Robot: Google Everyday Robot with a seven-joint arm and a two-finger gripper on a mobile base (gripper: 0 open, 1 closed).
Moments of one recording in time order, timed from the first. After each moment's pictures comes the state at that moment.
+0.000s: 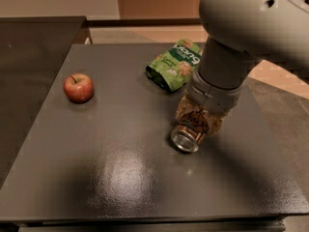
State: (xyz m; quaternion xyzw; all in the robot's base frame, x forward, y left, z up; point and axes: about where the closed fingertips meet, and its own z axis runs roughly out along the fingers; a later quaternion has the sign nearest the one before) arm 0.440 -0.101 0.864 -0.96 0.28 -0.04 0.06
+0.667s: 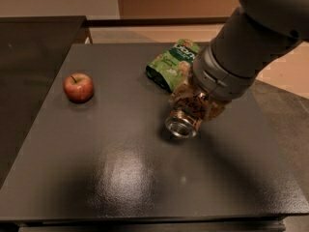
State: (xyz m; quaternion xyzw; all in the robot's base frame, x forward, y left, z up) arm 0.443 -0.082 0.915 -0.96 0.21 -0.10 0.17
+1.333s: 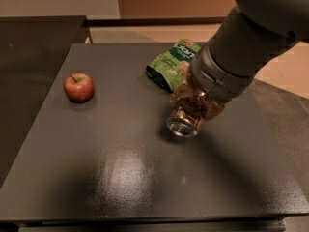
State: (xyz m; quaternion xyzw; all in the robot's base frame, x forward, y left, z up) arm 0.443 -0.081 0.918 -0.96 0.20 -0.11 0.16
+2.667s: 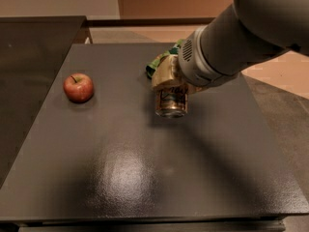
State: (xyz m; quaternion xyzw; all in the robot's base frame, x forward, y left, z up) arm 0.476 -0.041 0.942 -0.95 -0.04 -0.25 0.21
